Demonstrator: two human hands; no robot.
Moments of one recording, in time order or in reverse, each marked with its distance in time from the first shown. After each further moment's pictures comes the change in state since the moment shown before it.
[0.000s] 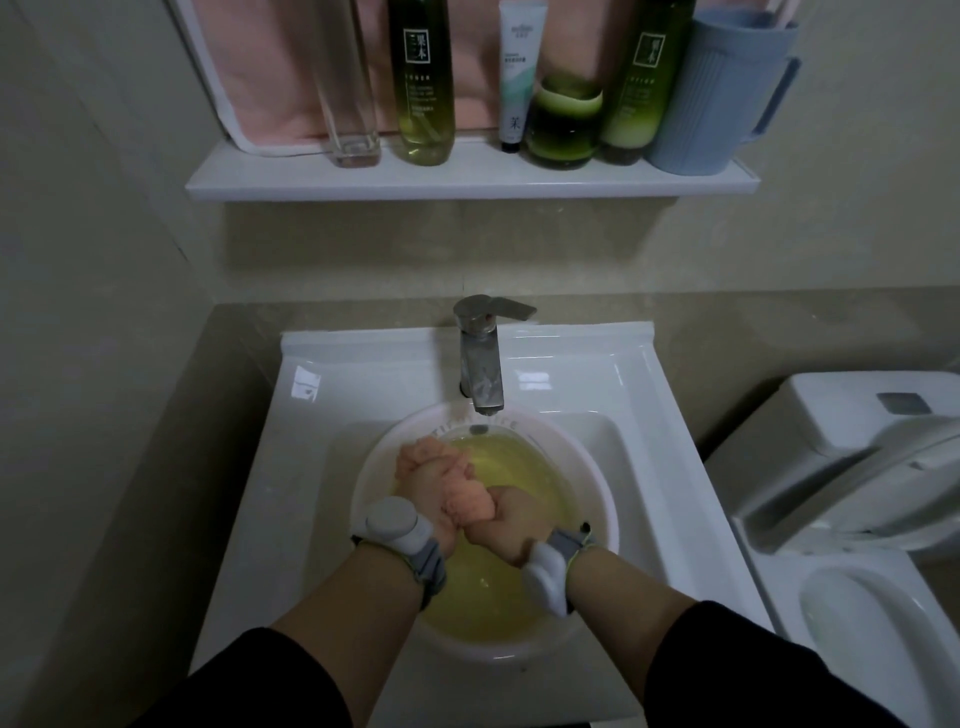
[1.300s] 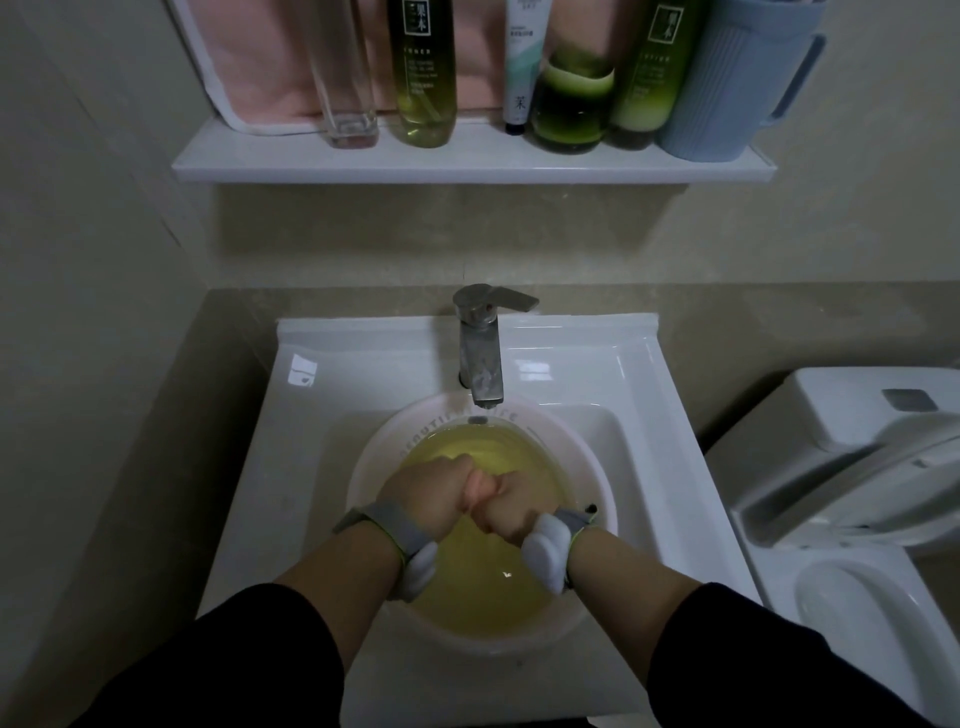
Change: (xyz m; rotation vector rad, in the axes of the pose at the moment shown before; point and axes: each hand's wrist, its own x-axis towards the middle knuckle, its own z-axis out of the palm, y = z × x) left_hand 0.022 0.006 -0.025 1.893 -0.232 0.697; right_hand 0.015 0.004 -0.010 0.084 -0.114 0.152
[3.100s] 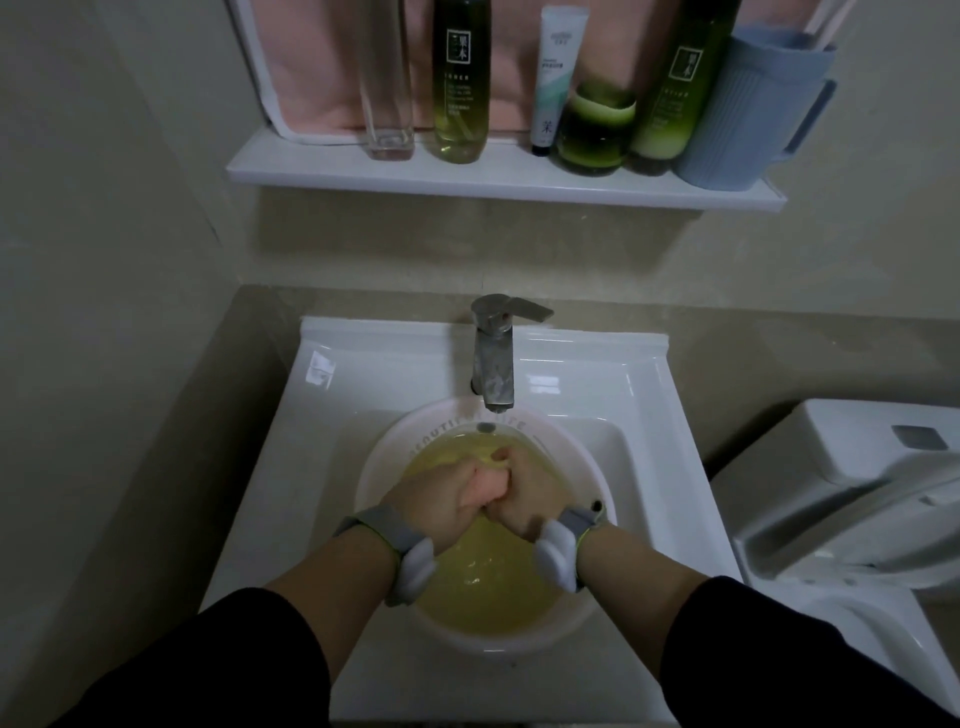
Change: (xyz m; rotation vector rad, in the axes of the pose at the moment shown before) left_hand -0.023 0.007 -0.003 -0.202 0.119 0.004; right_hand -0.006 -0.001 -0.011 -0.172 0.224 -0.167
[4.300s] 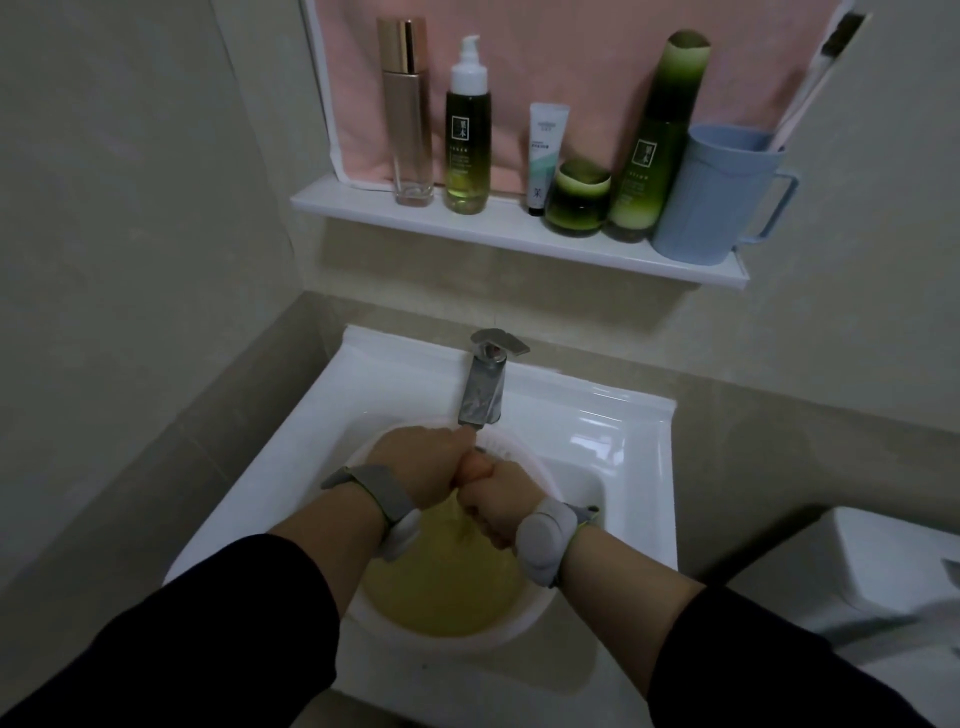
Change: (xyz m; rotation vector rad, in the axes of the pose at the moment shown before) left_hand 0.015 0.081 -0.032 0.488 0.184 -0.176; right_hand -0.037 -0.001 -0.078 0.201 -0.328 -0.197
